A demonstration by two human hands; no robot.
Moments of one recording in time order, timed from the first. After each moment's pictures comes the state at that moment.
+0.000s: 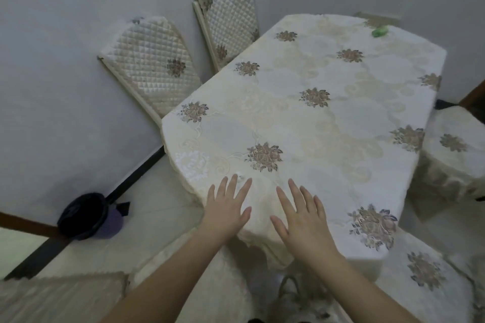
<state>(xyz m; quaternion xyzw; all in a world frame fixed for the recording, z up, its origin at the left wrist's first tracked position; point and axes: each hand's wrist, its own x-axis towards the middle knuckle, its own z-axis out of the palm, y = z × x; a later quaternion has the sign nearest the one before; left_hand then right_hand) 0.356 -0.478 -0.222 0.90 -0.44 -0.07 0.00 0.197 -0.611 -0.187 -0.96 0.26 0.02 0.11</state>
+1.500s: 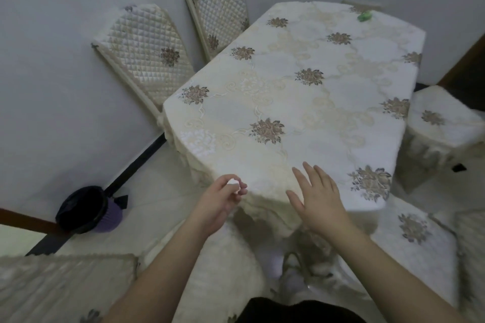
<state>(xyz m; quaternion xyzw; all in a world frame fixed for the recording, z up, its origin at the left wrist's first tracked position) 0.322 -0.396 -0.185 0.56 -0.02 -0.45 0.70 0.158 -0.558 -0.178 -0.94 0.31 0.01 0.11</state>
